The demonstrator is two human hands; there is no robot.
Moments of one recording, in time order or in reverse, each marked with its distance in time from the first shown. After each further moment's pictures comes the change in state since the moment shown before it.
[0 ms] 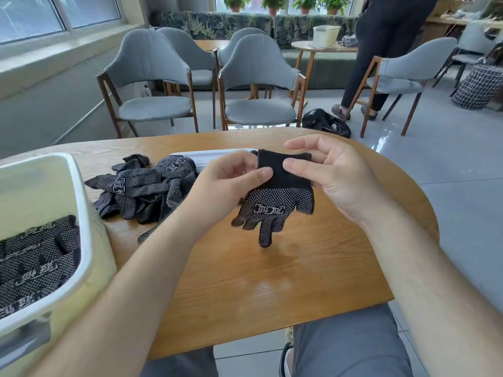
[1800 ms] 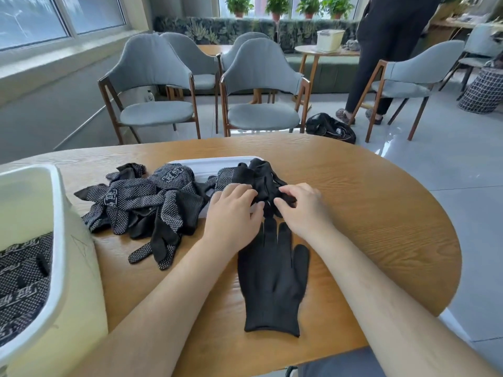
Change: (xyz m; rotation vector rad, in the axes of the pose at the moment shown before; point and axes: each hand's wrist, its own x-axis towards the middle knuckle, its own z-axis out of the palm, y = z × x) left_hand 0.047 -0.125 -0.005 1.303 0.315 0.265; right_hand 0.059 0.127 0.010 -0.960 0.192 0.136
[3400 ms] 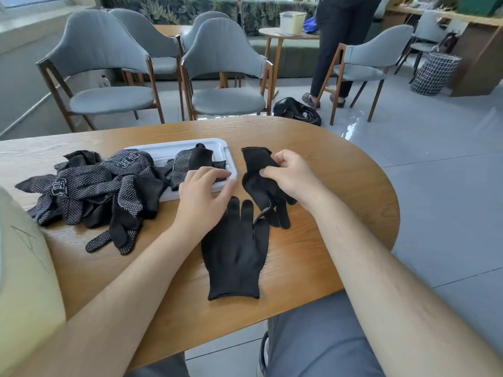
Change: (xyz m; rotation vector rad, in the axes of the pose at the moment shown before) left_hand -0.006 0.020 -0.011 -0.435 -0.054 -0.134; right_hand -0.006 0.016 -0.057 0.535 -0.088 0.191
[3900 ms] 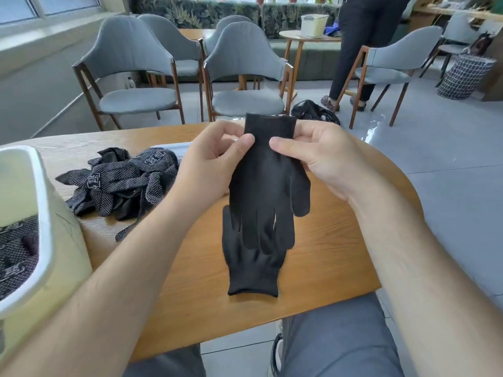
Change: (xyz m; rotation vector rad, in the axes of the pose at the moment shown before) left_hand 0.010 0.076 -0.084 -0.657 -0.085 -0.119; right_hand -0.054 -0.078 -0.024 0.259 -0.188 -0.267
